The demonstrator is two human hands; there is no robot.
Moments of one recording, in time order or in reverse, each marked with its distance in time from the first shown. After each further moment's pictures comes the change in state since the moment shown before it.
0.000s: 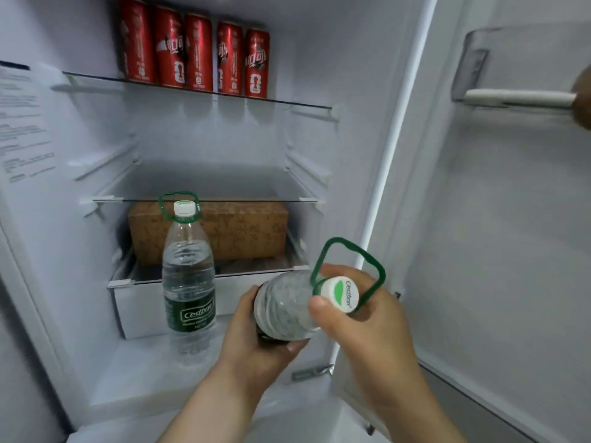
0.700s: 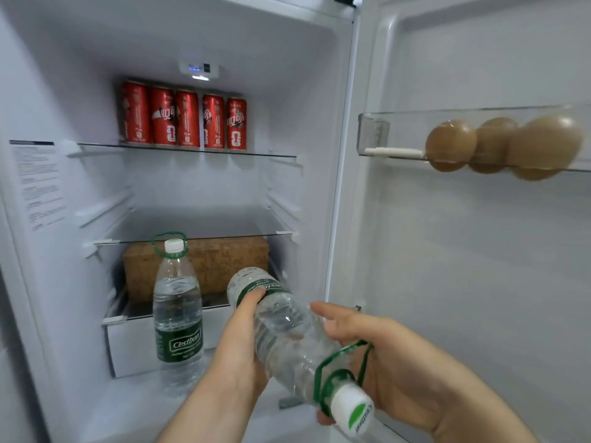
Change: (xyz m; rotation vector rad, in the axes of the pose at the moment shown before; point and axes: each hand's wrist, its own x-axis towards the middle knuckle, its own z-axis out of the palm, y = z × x) left_hand -0.063 -0.039 0.060 0.358 0.062 0.219; right_hand -0.023 -0.064 -0.051 0.196 -0.329 0.721
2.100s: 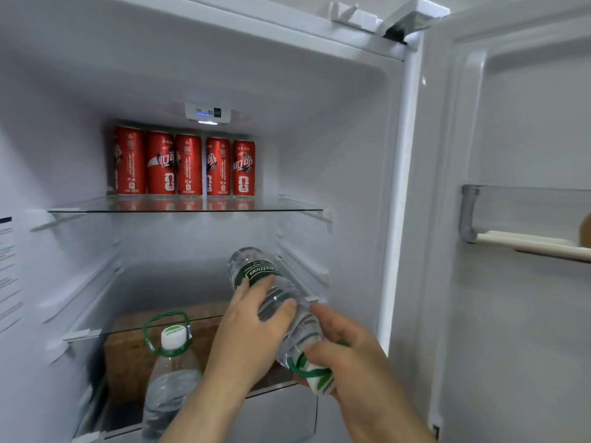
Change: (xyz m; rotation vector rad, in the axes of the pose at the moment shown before) left_hand 0.111 0.130 0.005 1.241 0.128 0.867; right_hand 0.133 -0.060 0.046 -0.038 0.246 -0.565
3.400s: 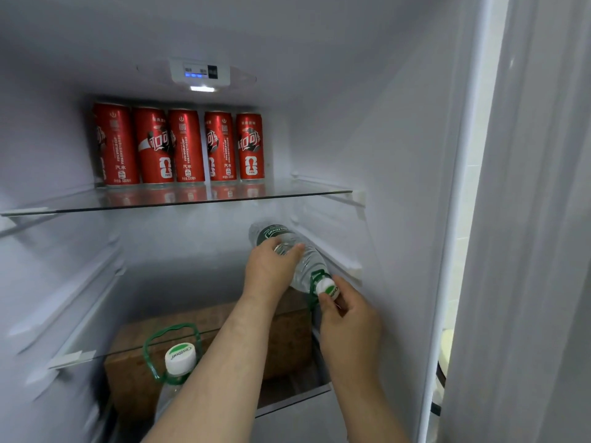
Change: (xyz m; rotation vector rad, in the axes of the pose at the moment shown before) left_hand 0.150 -0.046 0.042 -0.028 -0.008 -0.130; right_hand 0.130 0.077 0.023 -0.422 0.511 -0.368
